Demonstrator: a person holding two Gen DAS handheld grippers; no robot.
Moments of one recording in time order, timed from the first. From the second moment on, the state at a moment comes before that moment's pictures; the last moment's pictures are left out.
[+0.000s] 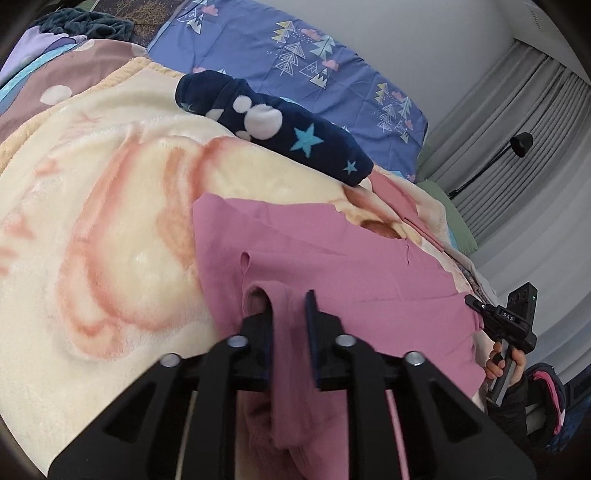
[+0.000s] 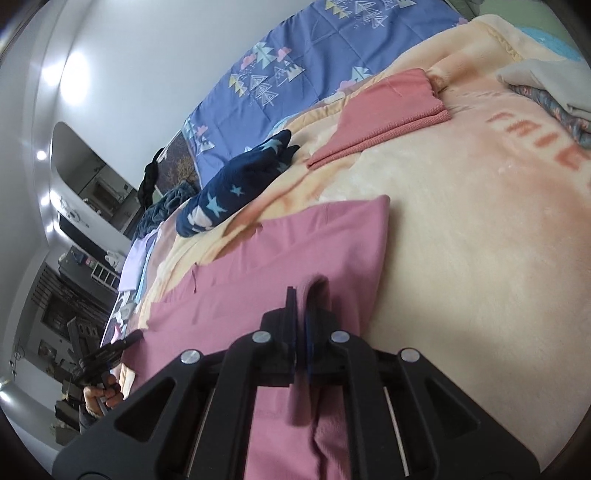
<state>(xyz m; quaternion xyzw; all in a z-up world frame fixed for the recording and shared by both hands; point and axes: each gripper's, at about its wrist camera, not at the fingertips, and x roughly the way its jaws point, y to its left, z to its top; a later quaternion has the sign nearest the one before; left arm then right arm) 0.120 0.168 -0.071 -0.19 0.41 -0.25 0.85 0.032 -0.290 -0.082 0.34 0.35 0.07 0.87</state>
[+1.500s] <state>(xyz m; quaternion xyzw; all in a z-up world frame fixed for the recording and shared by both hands) 0.206 0.139 -0.030 -0.08 0.37 -0.19 0.91 0.112 -0.306 -0.039 0.28 0.31 0.05 0.91</state>
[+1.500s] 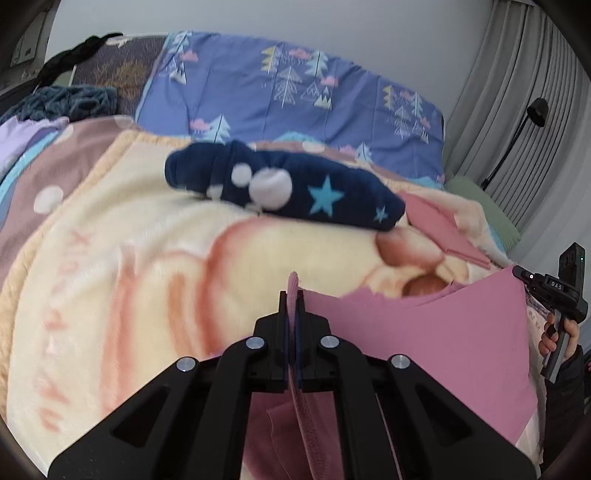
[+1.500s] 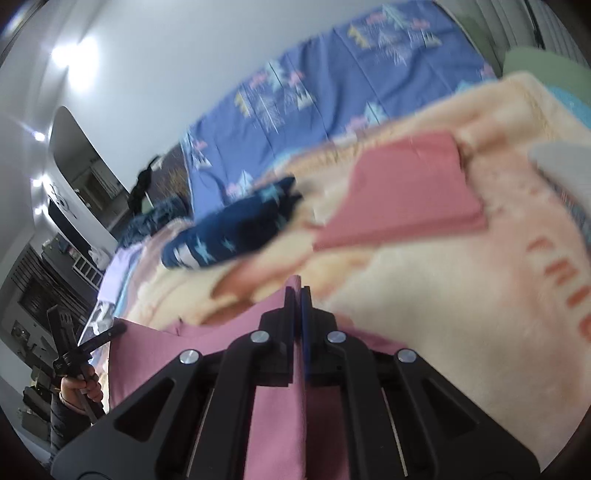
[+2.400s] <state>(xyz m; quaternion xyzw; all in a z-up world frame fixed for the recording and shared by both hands) -0.047 -0.188 -0.065 0.31 0.32 -0.42 0.79 0.083 -0.353 -0.107 0.37 0.37 0.12 0.85</state>
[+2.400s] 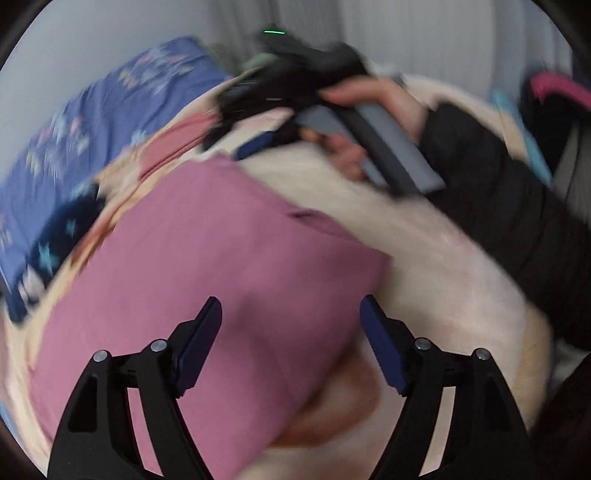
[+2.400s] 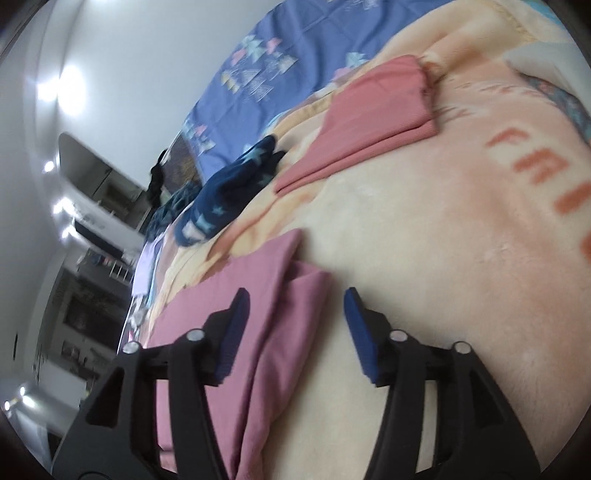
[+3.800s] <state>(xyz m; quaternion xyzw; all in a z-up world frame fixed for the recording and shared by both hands) -0.050 -0.216 -0.071 0.25 0.33 -0.45 0.79 0.109 -0.329 -0.090 0.32 0.34 0.12 0.88</state>
